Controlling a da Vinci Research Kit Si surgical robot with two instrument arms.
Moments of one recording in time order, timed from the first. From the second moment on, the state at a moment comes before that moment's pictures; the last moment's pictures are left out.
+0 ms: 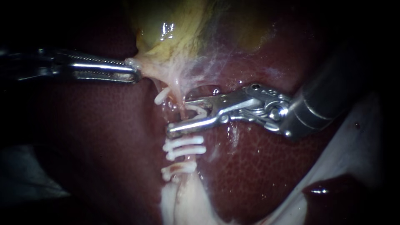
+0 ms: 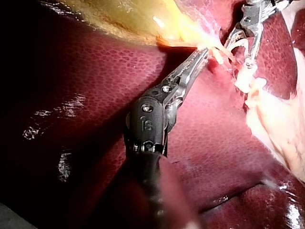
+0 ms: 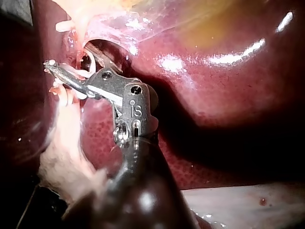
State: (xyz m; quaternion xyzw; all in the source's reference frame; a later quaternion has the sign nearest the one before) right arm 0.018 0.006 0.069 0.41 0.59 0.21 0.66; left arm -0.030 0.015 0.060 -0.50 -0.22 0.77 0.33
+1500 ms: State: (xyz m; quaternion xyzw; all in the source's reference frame) right arm 0.017 0.006 0.070 0.42 0.58 0.19 0.67; left arm -0.030 0.015 0.060 -0.50 -0.22 0.77 0.33
